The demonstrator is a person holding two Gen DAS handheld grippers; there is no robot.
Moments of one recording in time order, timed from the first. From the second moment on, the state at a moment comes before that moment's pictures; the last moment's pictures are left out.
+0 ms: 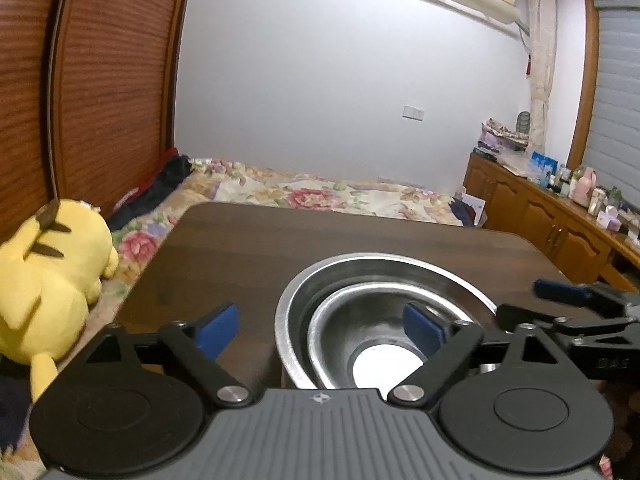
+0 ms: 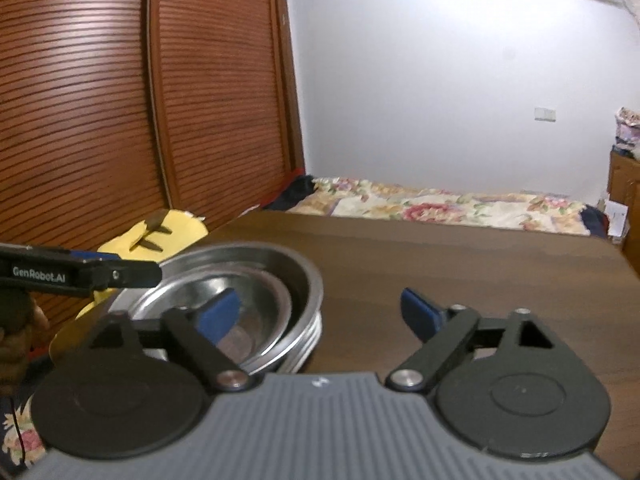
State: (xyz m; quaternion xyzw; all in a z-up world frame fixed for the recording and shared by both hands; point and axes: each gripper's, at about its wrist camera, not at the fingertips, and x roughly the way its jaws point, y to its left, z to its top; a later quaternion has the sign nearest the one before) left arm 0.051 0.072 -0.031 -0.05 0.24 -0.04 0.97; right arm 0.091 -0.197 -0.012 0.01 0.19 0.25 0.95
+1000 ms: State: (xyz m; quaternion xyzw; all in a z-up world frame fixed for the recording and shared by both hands) left arm 0.023 -0.006 -0.010 0.02 0.21 -0.04 0.98; right arm 0.042 -0.243 0.013 0.02 0.17 0.12 0.98
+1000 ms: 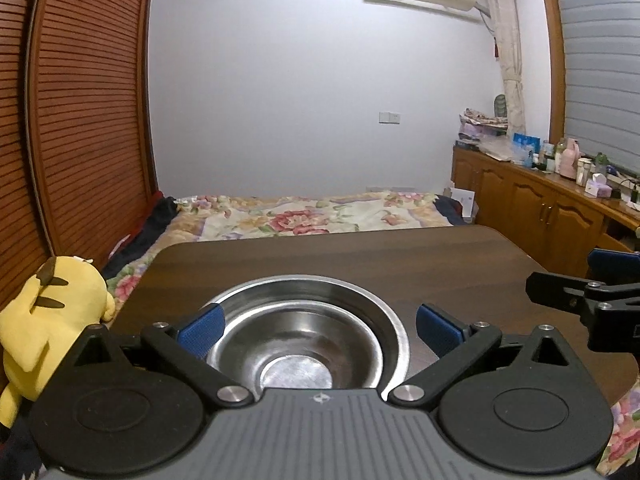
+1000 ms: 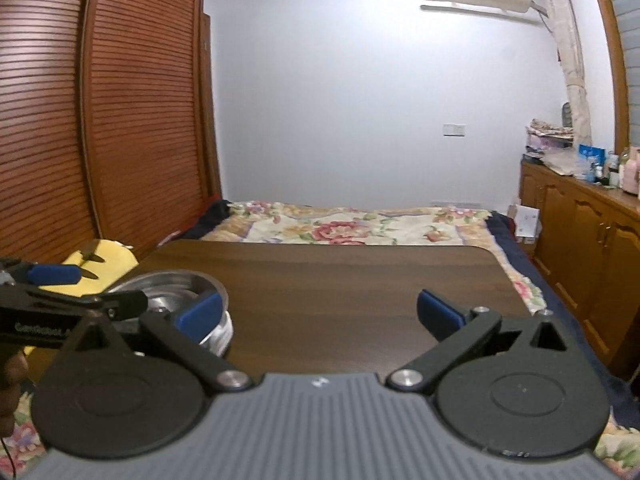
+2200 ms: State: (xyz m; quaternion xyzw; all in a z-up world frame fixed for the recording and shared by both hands) left arm -0.004 0.000 -0.043 0.01 0.23 -0.01 0.97; right arm 0.027 -0.253 -0.031 0.03 0.20 0.07 0.98
